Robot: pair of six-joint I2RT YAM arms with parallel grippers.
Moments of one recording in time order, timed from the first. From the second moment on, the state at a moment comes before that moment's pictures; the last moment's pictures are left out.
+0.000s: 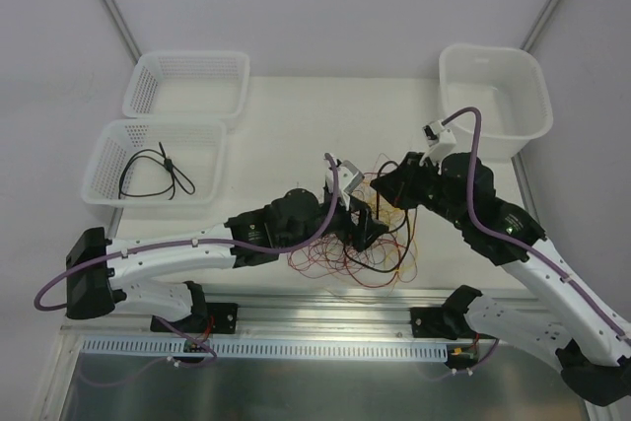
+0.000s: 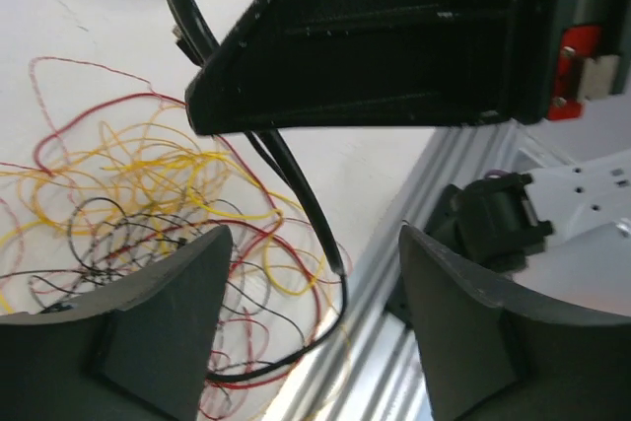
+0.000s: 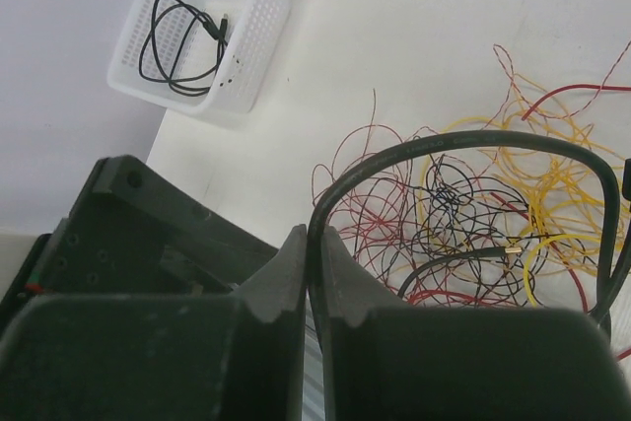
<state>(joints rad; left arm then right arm) -1.23 1.23 0.94 0.13 -0.14 -0.37 0.75 0.84 1.06 -0.57 0.02 0.64</state>
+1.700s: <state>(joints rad) -1.20 1.01 0.84 -0.06 -0.61 -0.36 0.79 0.82 0.73 -0.50 0.22 0.67</state>
